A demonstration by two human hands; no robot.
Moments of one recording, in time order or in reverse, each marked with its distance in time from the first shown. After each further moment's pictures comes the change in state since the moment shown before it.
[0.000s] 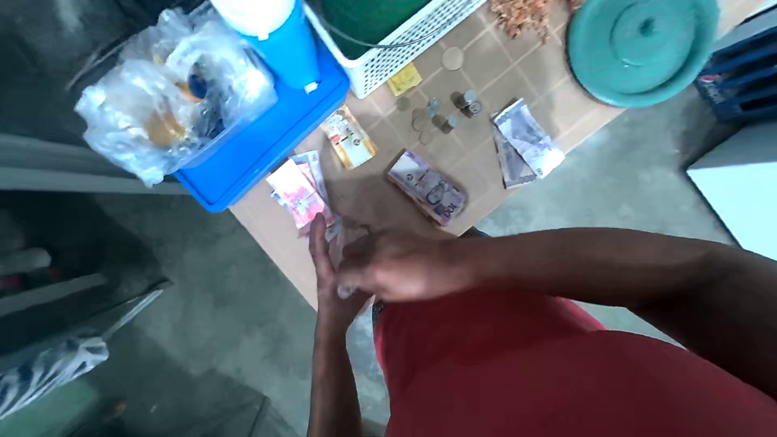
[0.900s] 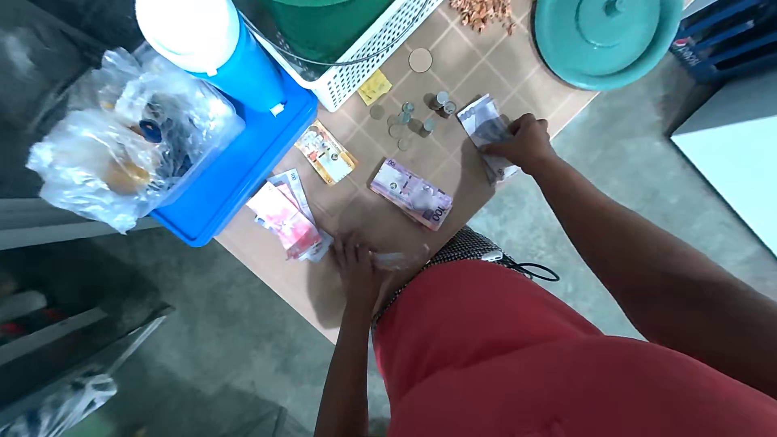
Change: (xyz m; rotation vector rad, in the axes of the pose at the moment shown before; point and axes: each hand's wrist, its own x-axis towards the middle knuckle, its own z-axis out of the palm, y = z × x) left_hand 0.005 -0.083 0.050 0.801 -0.216 0.055; right_hand -0.180 0.207 -0.079 0.058 0.682 1.542
